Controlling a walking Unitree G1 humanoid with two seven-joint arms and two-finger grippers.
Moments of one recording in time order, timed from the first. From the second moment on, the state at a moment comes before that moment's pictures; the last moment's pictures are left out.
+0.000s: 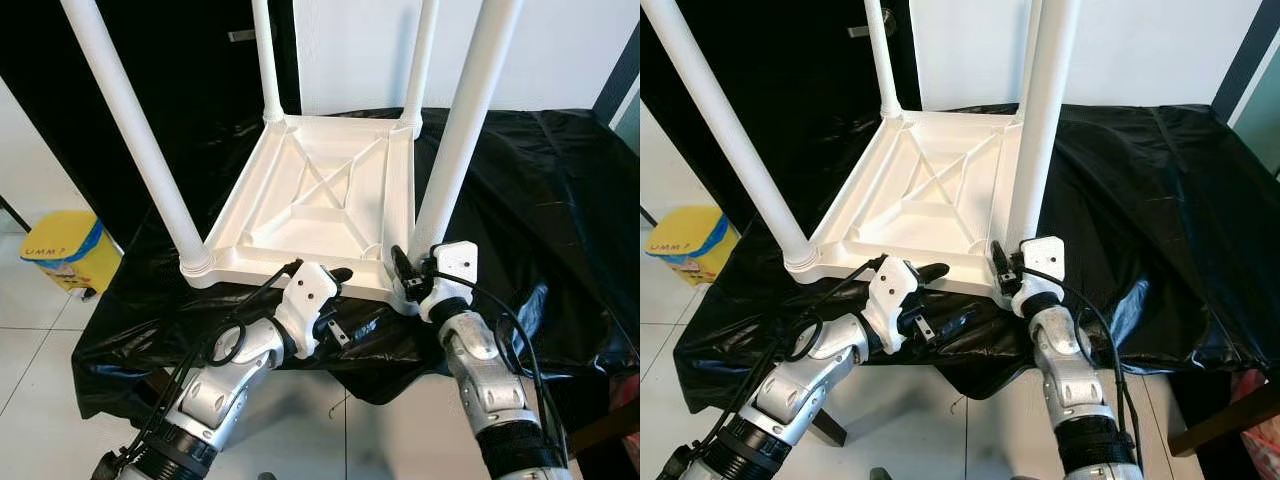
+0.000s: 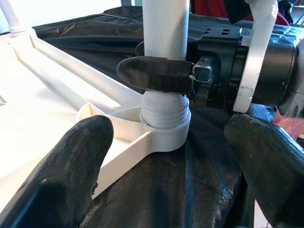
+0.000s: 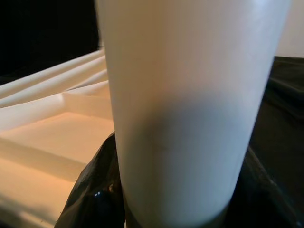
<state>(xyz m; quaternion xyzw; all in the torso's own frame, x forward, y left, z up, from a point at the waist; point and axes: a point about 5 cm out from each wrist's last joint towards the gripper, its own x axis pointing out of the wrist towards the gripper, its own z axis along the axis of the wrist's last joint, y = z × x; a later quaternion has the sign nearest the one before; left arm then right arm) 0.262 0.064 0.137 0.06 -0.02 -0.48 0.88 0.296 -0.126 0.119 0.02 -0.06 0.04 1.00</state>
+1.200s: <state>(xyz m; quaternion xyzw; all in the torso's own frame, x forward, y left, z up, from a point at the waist) 0.262 0.068 0.137 0.06 -0.01 -0.47 0.88 0.282 -0.138 0.118 0.01 -0.06 0.10 0.99</state>
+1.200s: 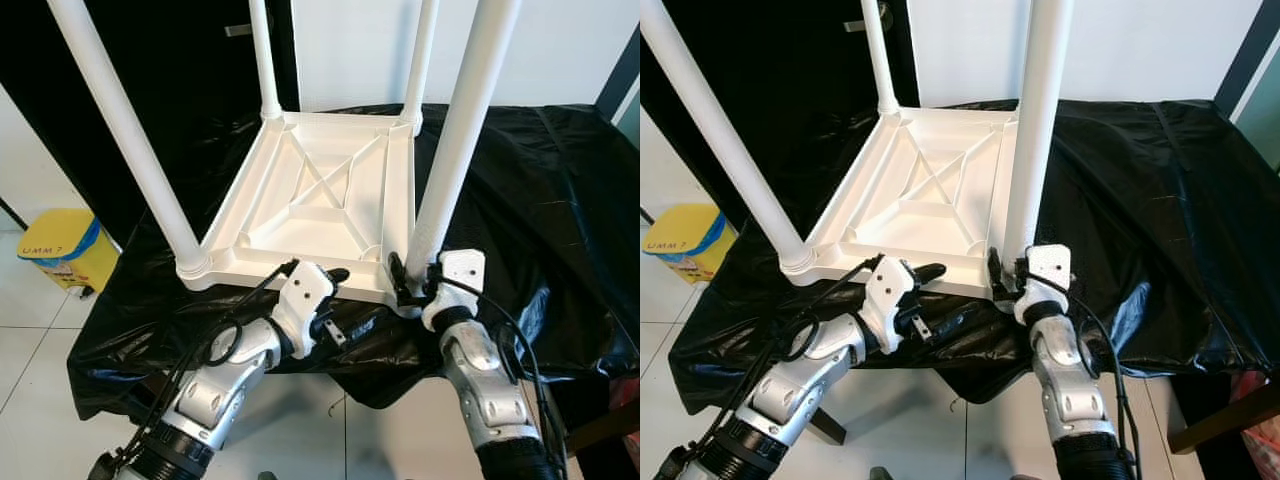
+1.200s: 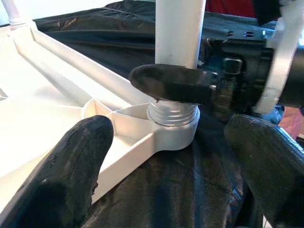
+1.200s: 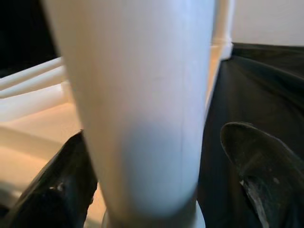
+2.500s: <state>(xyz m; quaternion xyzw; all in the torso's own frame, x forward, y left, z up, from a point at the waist) 0.261 0.066 0.137 0.06 -0.01 -0.48 0.87 0.311 -0.162 0.117 -0.08 -0.04 0.34 0.93</state>
